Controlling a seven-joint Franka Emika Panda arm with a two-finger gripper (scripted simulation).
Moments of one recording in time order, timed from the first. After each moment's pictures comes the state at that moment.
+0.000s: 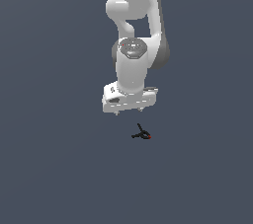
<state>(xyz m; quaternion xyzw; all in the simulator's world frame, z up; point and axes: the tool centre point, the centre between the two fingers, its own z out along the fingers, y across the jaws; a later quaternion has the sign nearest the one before) 0.016 0.009 0.155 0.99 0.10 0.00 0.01</state>
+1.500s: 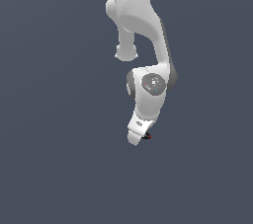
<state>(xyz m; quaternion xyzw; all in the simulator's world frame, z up) 0.052 0.073 0.070 0.87 0.49 0.00 0.00</state>
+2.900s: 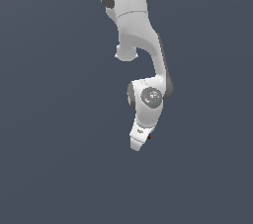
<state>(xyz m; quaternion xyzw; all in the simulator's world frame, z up) 0.054 0.078 0.014 0.86 0.52 0.00 0.00</state>
